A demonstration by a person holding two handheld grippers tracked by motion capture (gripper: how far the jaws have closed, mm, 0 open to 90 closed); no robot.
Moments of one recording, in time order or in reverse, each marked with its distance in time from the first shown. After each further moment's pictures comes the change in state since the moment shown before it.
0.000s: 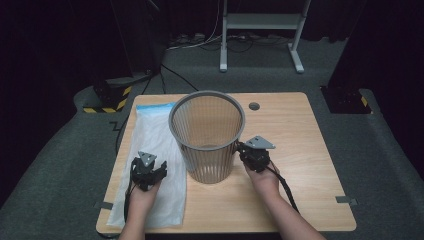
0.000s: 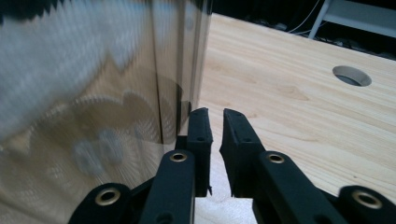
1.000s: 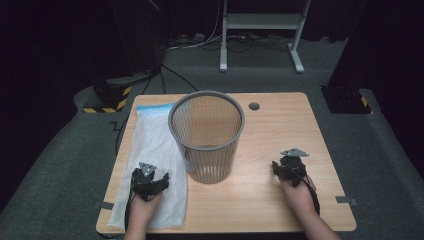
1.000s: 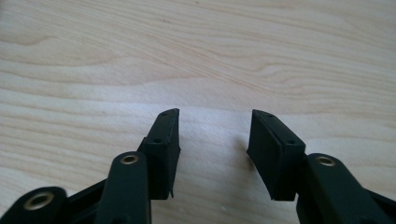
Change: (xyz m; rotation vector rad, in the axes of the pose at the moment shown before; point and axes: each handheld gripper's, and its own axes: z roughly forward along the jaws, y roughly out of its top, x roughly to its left) left arm 0.002 -0.033 0.012 0.046 -0.043 -0.048; right arm -0.087 -0.072 -0.041 0.300 -0.219 0.143
